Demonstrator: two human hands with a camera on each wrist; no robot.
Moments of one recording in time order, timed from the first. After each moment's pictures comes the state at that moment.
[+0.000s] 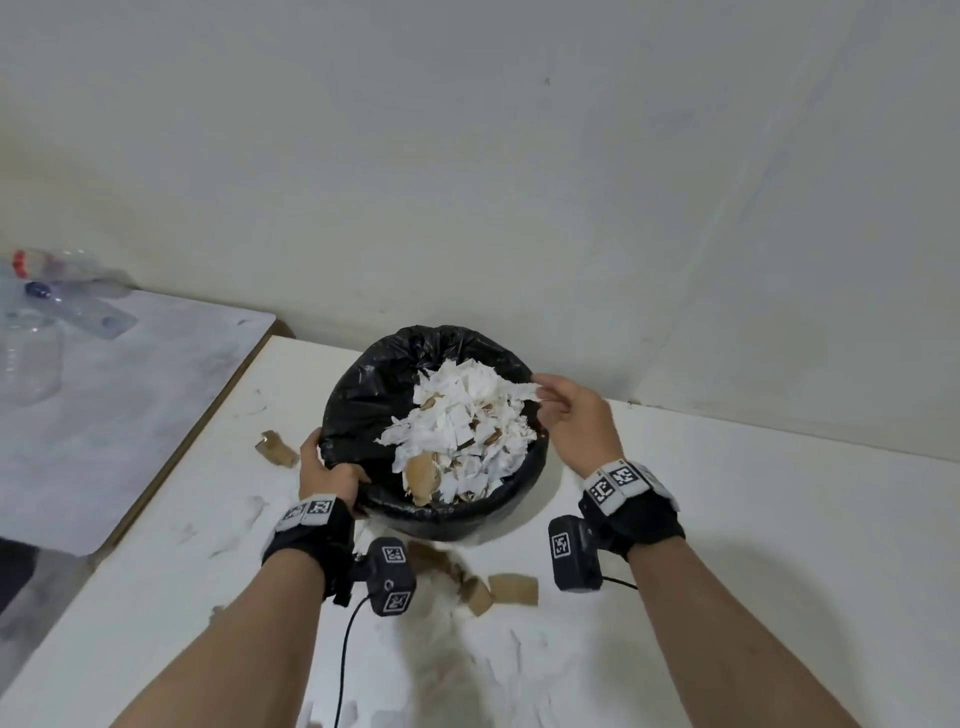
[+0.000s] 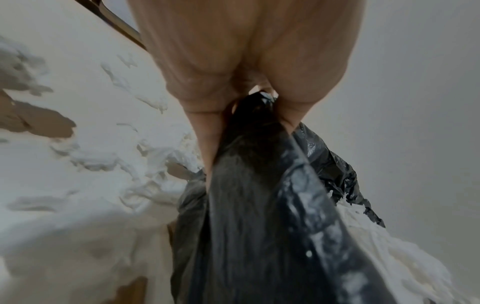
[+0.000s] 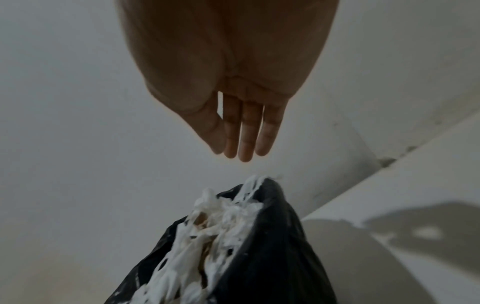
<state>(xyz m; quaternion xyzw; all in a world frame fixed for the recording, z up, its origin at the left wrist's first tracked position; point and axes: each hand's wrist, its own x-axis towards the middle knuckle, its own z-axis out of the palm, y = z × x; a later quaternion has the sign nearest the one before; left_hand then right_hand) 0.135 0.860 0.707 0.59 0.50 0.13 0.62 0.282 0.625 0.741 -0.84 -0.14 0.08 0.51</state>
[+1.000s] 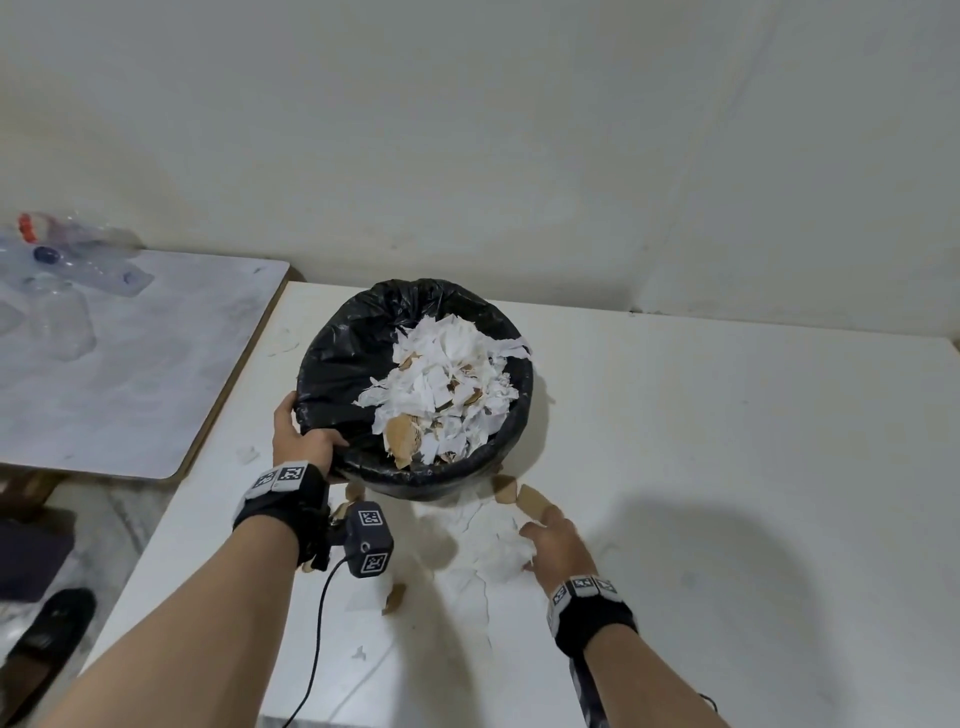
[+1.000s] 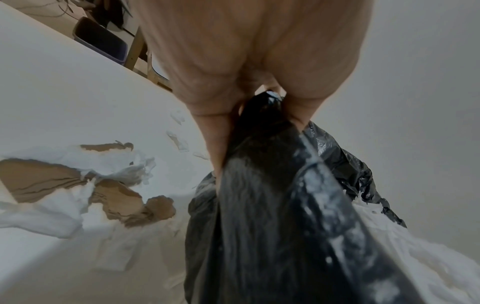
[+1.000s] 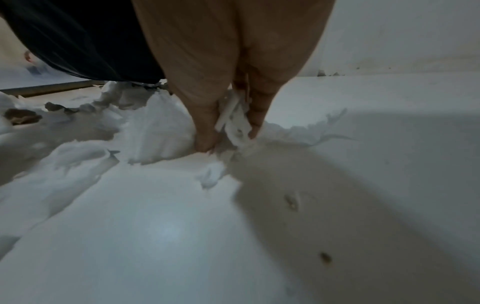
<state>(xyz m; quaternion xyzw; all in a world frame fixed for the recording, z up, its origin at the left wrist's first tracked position) 0.018 0.911 0.706 0.61 0.48 0.11 0.62 0.030 0.614 0.584 -0.95 -0.16 0.23 0.12</state>
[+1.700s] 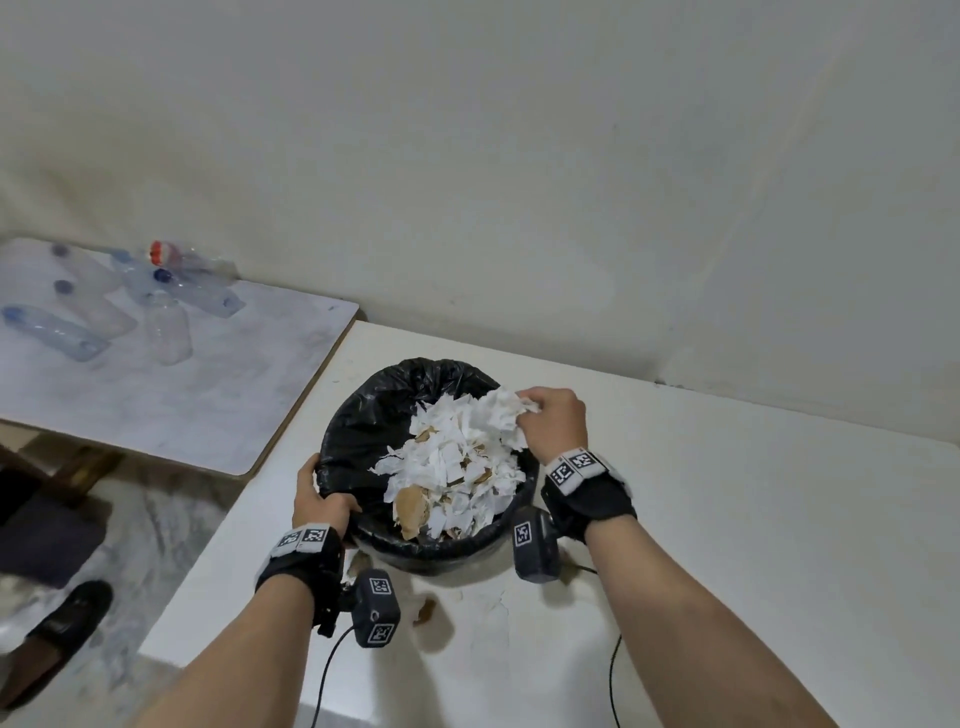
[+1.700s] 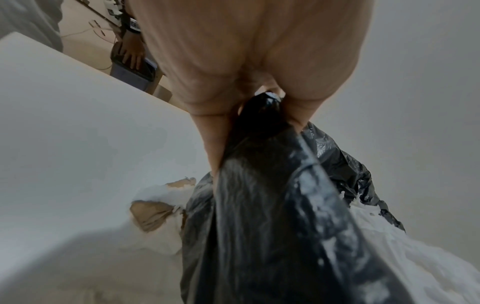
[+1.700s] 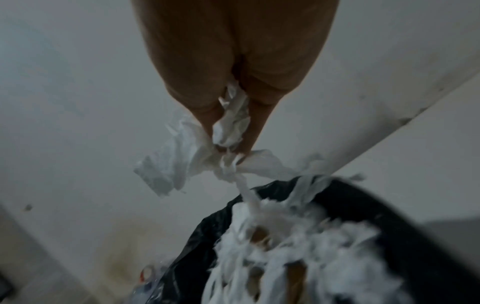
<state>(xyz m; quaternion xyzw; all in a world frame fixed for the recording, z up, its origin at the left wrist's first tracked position) -0.069 0.928 0.717 0.59 0.50 0.12 0.62 0.089 0.719 0.812 -0.90 -0.11 0.04 0.42</state>
